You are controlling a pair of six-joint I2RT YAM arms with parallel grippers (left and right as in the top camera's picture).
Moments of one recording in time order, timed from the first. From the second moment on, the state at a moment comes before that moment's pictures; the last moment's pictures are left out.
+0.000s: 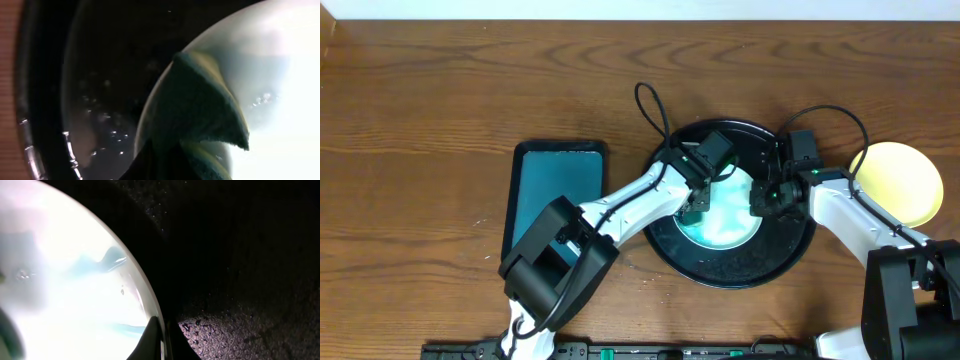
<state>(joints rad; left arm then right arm) -0.79 2.00 1.38 -0.76 -0.15 -0.72 0.16 1.65 0.84 -0.52 -0.13 0.24</state>
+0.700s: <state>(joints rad) -0.84 2.05 1.36 -0.42 0.25 -0.78 0.16 1.65 0.84 -0.54 -0.14 0.25</state>
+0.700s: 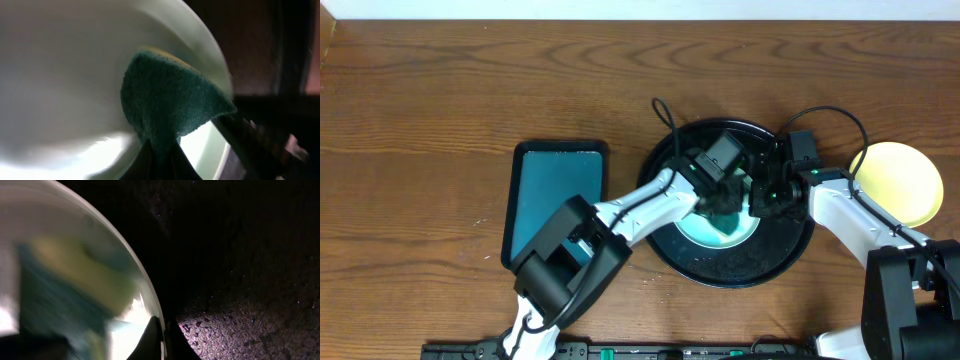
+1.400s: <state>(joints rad) -0.76 2.05 1.45 -0.82 -0.13 -0.72 0.16 1.65 0.84 -0.55 -0.15 0.25</state>
